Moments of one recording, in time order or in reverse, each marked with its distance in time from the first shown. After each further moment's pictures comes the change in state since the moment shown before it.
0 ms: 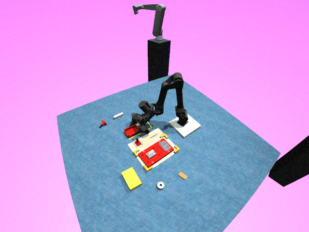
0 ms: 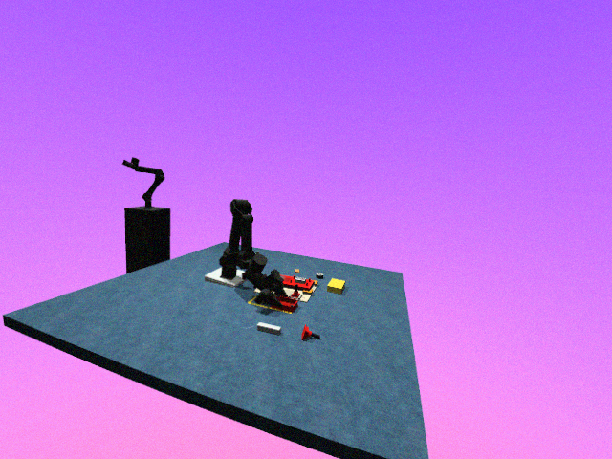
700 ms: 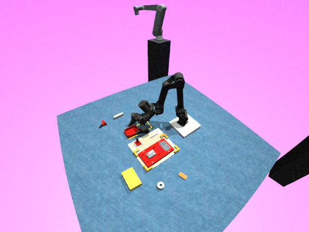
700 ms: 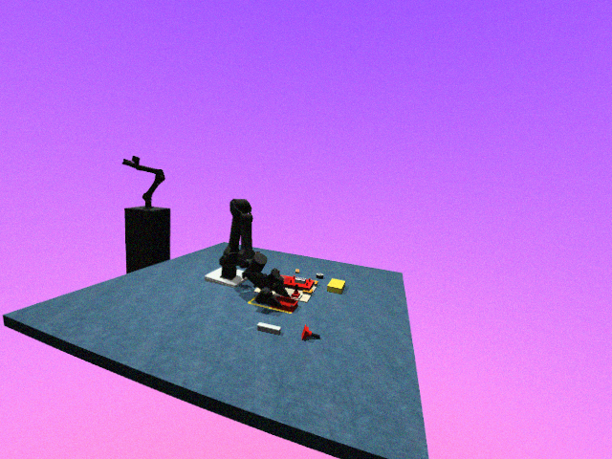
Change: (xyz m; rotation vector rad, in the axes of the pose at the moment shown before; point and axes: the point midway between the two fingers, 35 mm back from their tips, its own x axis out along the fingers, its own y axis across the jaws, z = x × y) arm -0.002 0.000 0.004 0.000 0.000 -0.001
